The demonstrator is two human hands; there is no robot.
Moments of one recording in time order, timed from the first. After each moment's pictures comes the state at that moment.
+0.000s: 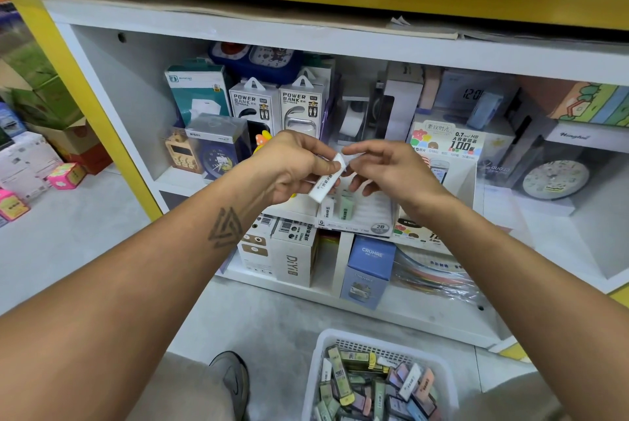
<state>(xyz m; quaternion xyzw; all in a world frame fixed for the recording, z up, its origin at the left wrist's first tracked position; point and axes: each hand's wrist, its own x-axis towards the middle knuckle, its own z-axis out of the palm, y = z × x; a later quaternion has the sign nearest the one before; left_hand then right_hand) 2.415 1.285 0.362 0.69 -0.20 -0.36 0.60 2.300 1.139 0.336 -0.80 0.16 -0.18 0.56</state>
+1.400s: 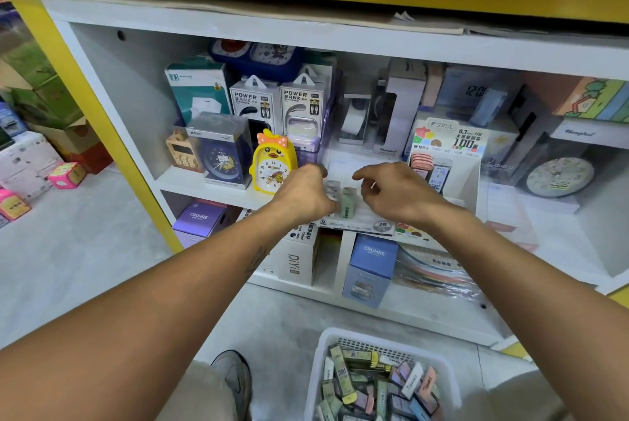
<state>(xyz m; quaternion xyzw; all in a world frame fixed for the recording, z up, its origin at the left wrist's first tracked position) 2.412 1.272 0.306 0.89 -0.35 -0.12 0.26 2.299 1.128 0.314 -0.96 0.19 -0.05 0.19</state>
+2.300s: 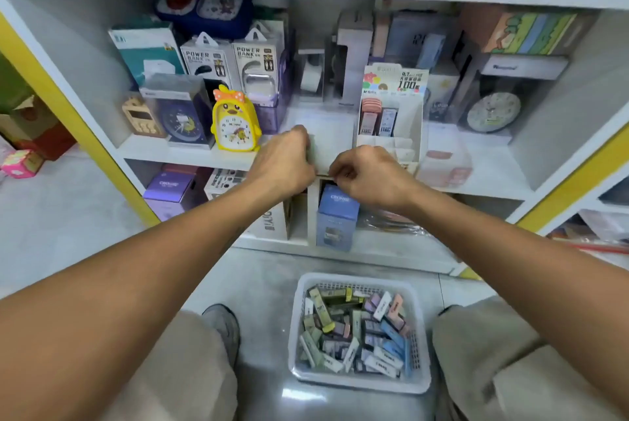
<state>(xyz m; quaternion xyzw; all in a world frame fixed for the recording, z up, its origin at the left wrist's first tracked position) 2.347 1.284 0.306 0.88 -0.40 -0.03 0.24 2.218 1.172 0.307 -0.95 0.21 -0.08 0.24</state>
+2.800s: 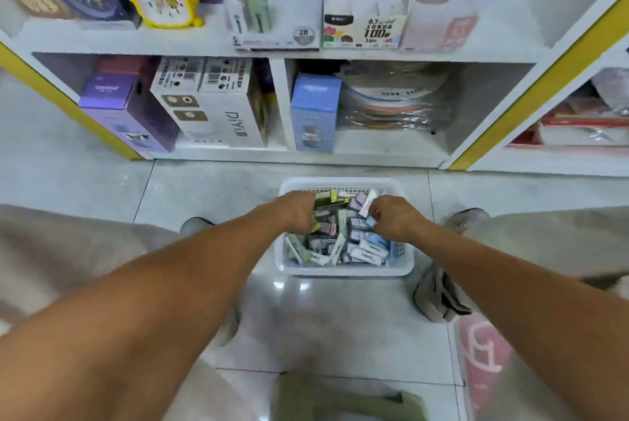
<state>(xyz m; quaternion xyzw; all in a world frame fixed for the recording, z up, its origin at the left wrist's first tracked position) 2.241 1.318 0.094 0.78 -0.51 -0.36 -0.10 2.076 1.187 0.067 -0.87 0.35 0.25 0.24</state>
